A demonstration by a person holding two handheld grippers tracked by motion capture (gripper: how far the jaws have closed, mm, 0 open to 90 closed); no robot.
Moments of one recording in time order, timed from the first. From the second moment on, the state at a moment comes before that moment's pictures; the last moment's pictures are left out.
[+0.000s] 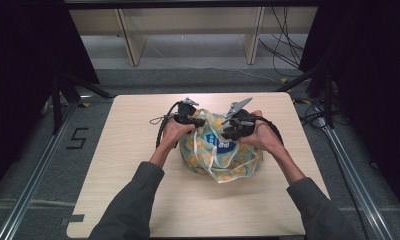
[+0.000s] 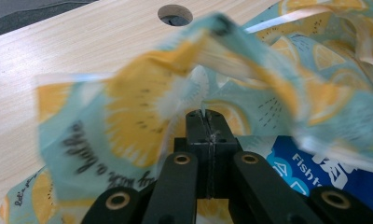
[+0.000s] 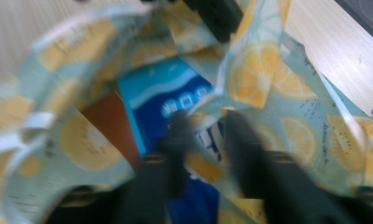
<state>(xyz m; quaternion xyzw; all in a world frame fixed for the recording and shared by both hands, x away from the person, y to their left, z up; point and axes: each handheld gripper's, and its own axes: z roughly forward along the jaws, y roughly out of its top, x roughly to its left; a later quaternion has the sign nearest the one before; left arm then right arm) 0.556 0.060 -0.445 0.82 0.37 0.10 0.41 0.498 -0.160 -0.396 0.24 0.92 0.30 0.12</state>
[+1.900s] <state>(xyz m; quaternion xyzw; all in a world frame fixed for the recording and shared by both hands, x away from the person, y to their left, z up) 0.558 0.054 -0.424 0.79 0.37 0.11 0.47 0.500 -0.150 -0.427 0.26 0.93 0.21 0.14</state>
